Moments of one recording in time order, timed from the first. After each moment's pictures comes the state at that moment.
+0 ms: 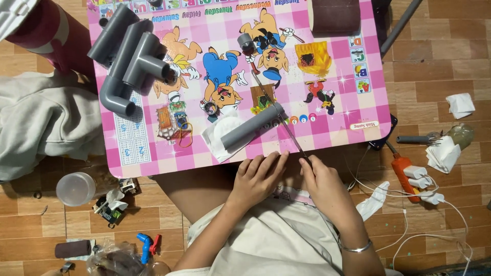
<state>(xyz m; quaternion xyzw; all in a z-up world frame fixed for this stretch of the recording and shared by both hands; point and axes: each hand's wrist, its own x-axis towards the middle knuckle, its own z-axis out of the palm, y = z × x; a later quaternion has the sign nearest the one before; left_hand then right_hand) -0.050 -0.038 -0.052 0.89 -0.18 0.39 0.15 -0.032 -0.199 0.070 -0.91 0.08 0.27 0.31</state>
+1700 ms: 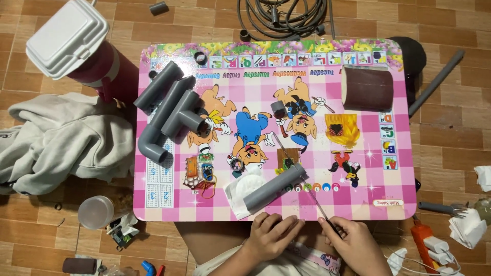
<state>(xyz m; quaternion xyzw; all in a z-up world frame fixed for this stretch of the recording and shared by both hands) -0.043 -0.027 -0.044 0.90 -0.20 0.29 0.26 0.023 -0.224 0.041 -0.87 0.17 0.37 0.29</state>
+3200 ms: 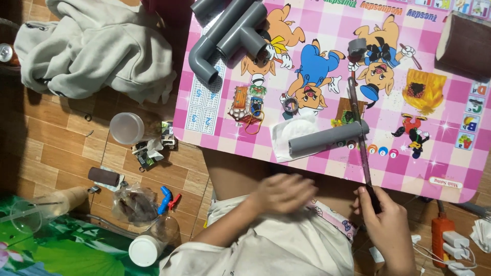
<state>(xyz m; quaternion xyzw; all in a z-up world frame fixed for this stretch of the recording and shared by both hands) -0.080 0.022 -0.047 0.89 -0.24 0.31 0.23 -0.019 -0.205 0.041 -0.91 0.09 0.26 0.31</state>
